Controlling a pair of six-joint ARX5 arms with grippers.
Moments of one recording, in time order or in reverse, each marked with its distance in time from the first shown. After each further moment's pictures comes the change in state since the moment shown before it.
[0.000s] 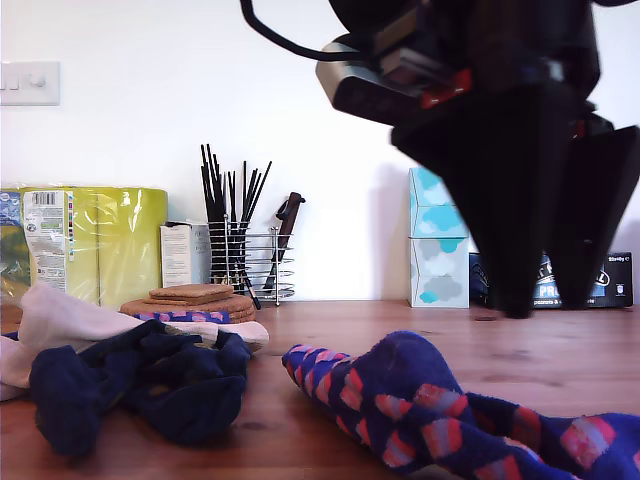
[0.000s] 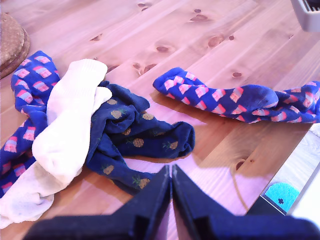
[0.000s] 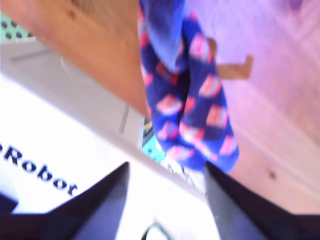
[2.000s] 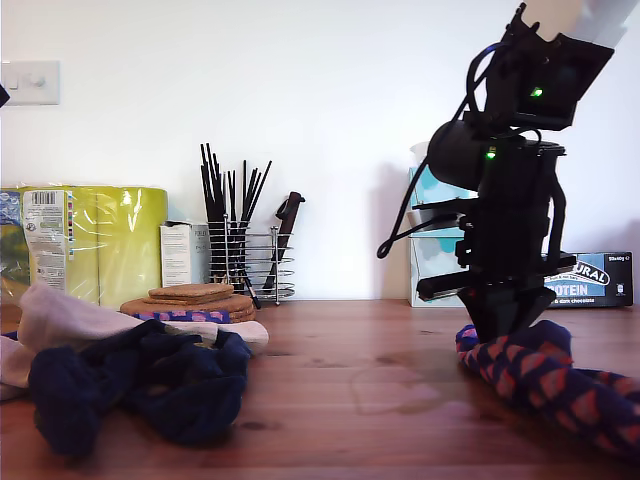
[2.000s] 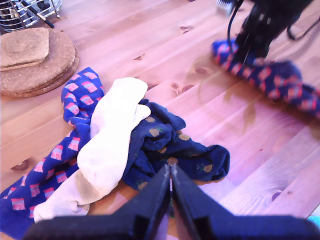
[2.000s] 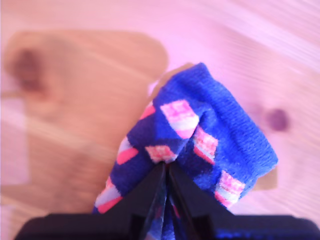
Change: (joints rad) left arm 0.000 0.000 0.000 0.102 -0.119 -0.070; right arm -0.510 0.347 0.036 0.697 0.155 -0.257
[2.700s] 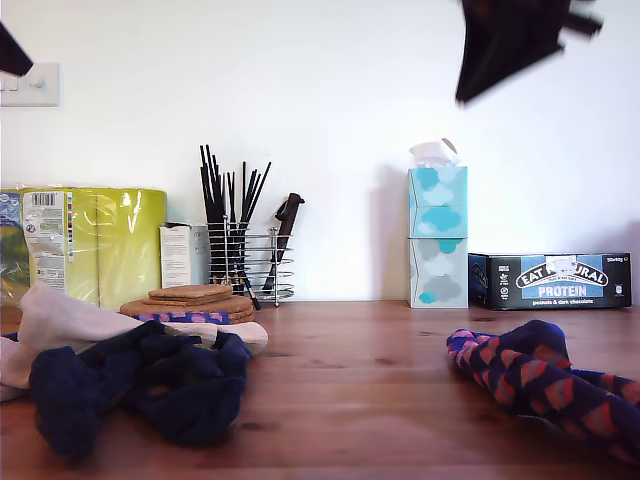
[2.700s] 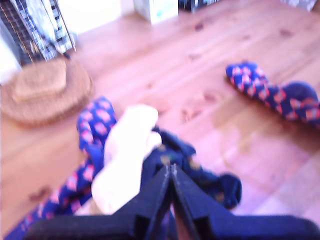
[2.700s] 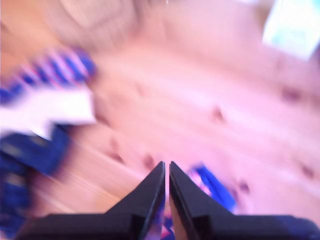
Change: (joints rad) left arm 0.023 0.003 0.000 0.158 -0.020 0.000; right arm 0.077 -0.670 -0.034 -0.034 -0.152 0.038
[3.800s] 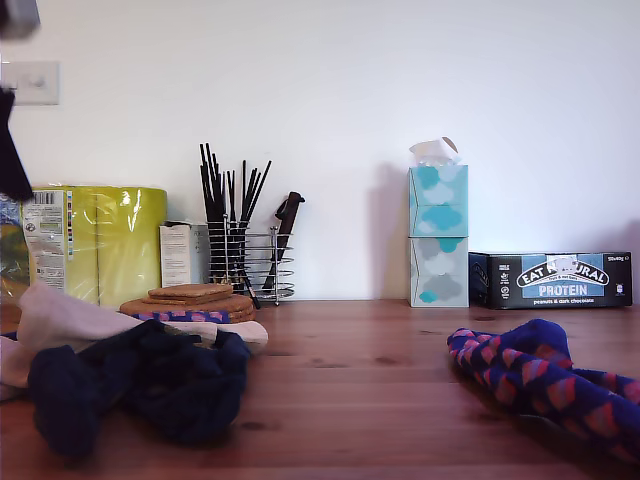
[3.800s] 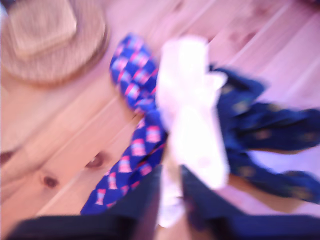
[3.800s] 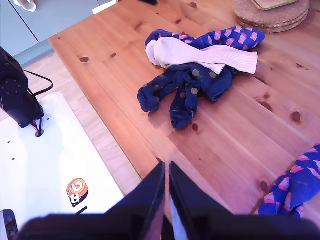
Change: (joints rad) left arm 0.323 0.796 0.465 -0.281 0.109 0.644; right arm 0.323 -0.650 -0.314 -0.294 -0.190 0.037
